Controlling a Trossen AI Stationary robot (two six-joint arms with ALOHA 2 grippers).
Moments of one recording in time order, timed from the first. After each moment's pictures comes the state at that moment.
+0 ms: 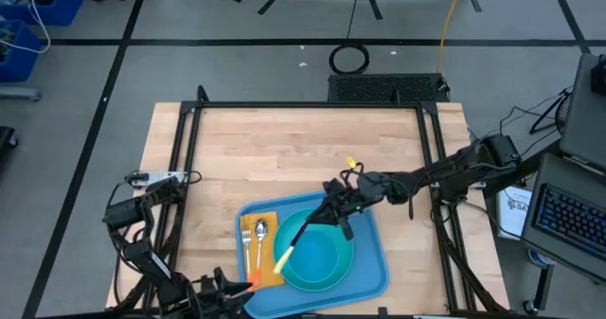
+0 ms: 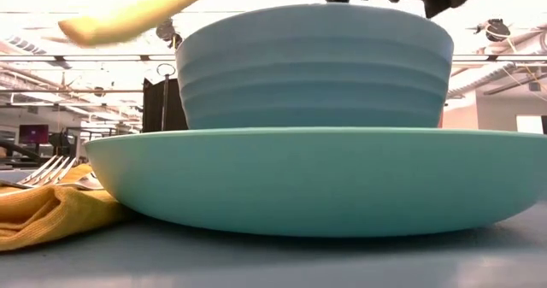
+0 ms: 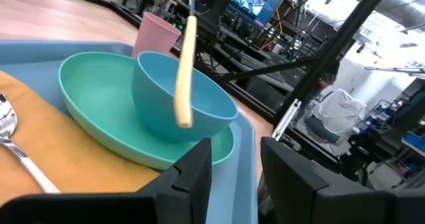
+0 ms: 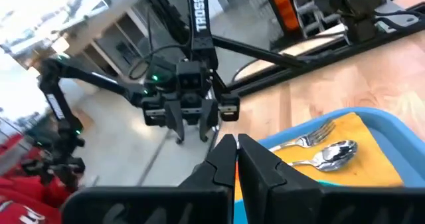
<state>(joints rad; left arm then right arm) -1.19 2.06 1.02 0.53 -1.49 -1.12 0.20 1.53 0.79 0.65 -0.19 0.58</state>
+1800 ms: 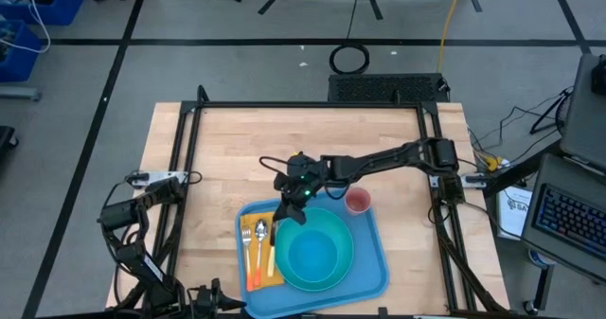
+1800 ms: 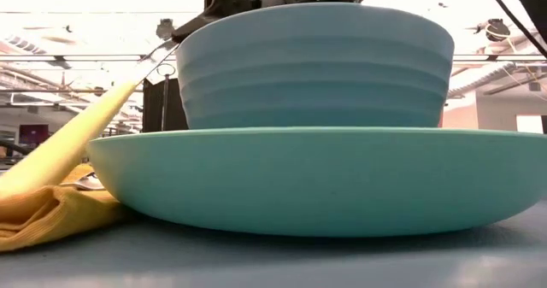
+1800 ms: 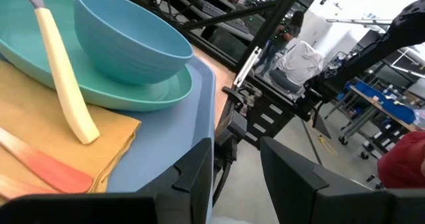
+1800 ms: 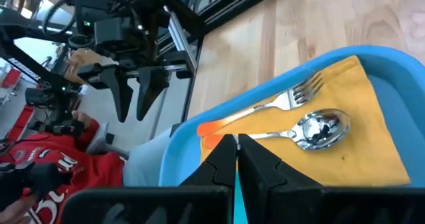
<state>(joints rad) -1.26 2.06 1.02 0.58 -1.31 -1.07 0.01 2.01 1.43 0.07 -0.61 0.55</state>
